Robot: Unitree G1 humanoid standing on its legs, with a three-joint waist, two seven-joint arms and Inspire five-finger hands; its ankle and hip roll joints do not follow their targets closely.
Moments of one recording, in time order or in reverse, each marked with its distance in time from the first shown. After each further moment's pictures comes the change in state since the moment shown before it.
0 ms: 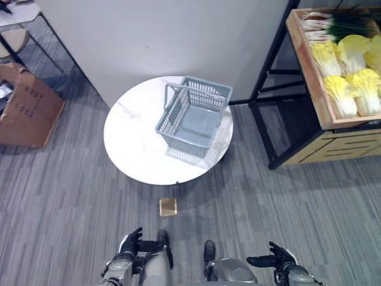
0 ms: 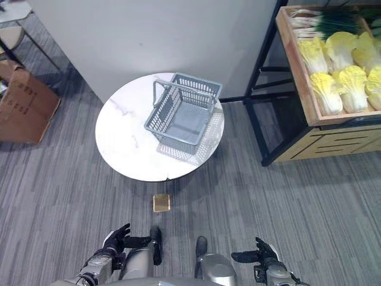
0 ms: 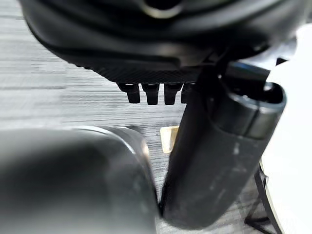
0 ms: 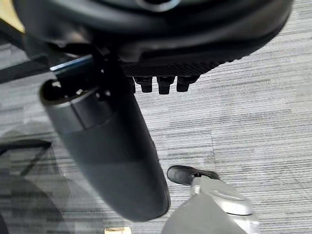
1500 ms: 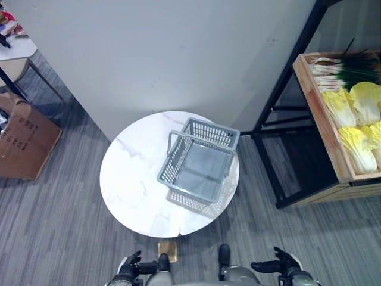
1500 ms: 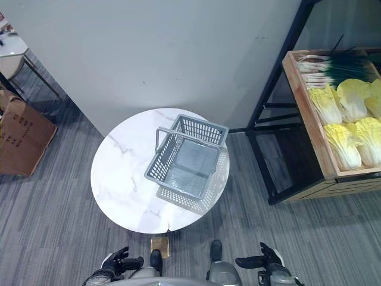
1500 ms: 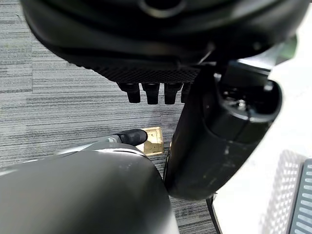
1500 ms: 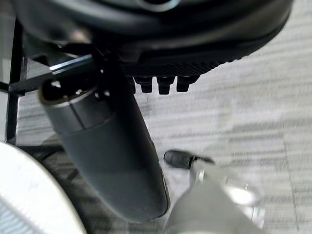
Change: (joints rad) left arm 0.088 -0.037 0.007 0.055 0.044 0.018 0.012; right arm 0.031 -0.070 -0.065 -0.010 -0.038 0.006 -0.045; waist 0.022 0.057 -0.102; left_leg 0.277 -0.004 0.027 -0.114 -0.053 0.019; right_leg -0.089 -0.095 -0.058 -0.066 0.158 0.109
